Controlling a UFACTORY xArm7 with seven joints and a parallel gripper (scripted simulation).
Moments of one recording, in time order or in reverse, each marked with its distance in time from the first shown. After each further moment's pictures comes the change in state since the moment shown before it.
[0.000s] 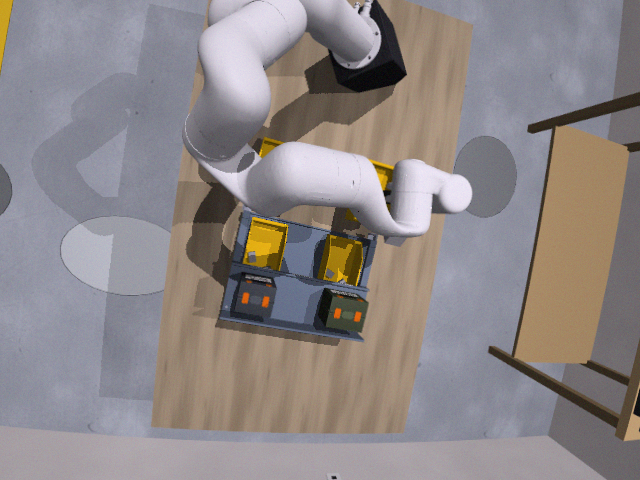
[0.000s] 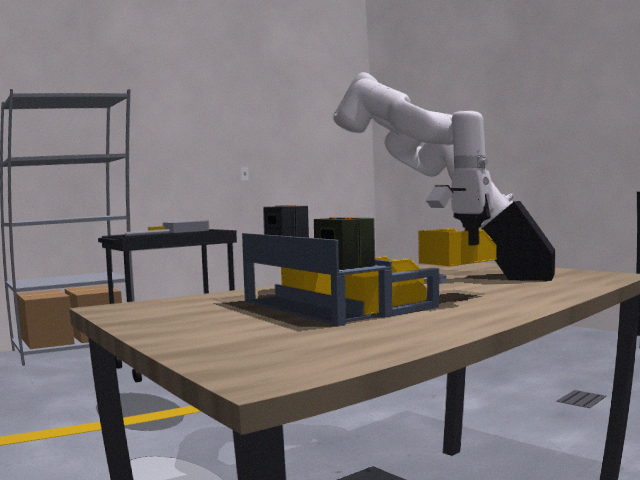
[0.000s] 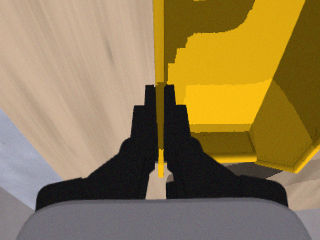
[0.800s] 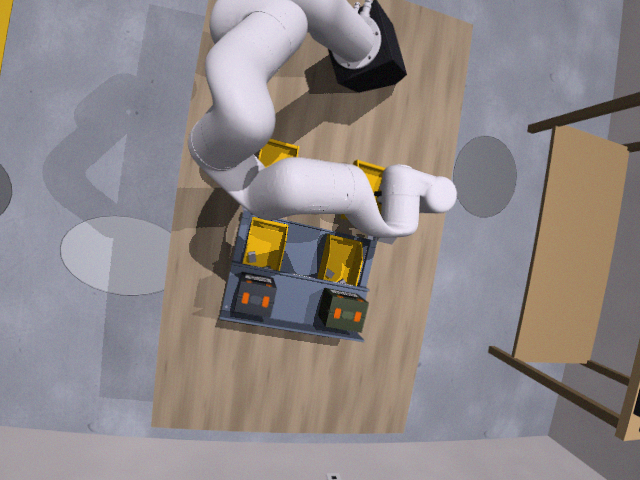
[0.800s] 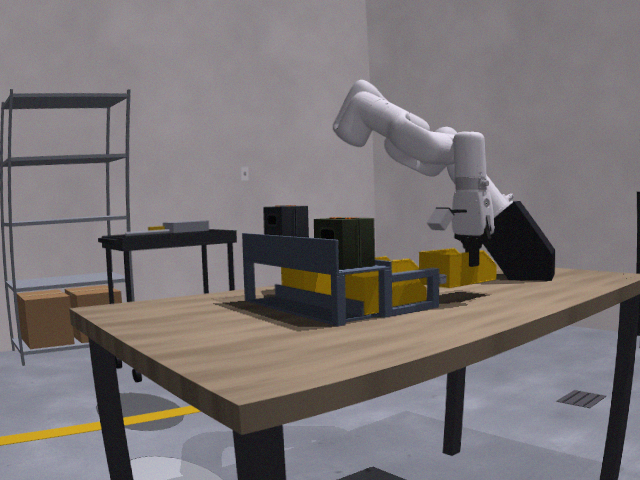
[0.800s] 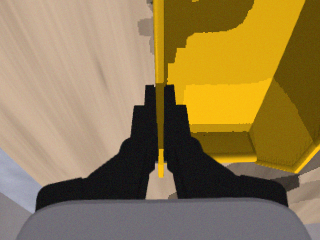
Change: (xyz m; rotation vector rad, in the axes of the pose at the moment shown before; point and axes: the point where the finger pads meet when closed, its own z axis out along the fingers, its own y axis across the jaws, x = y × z) arm -0.001 0.000 0.048 -0.001 -0.001 0.000
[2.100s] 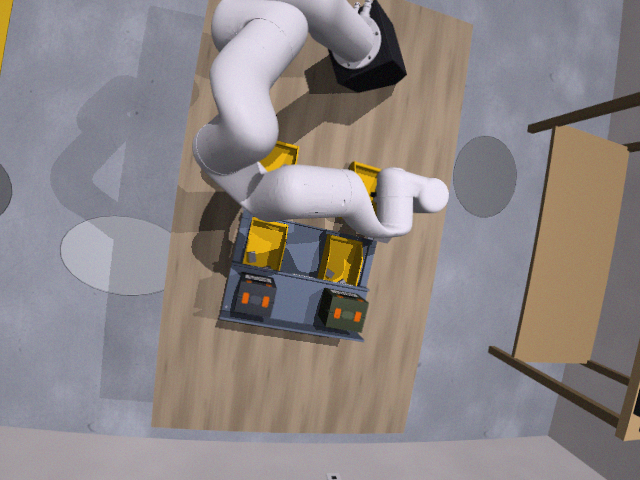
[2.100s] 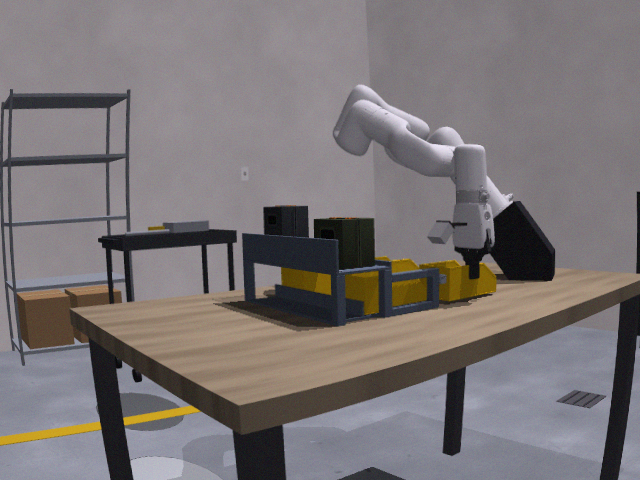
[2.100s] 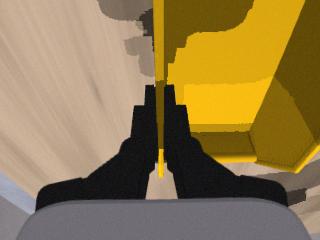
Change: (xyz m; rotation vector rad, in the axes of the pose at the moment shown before) arm 0.000 -0.001 0.029 0.000 0.001 0.000
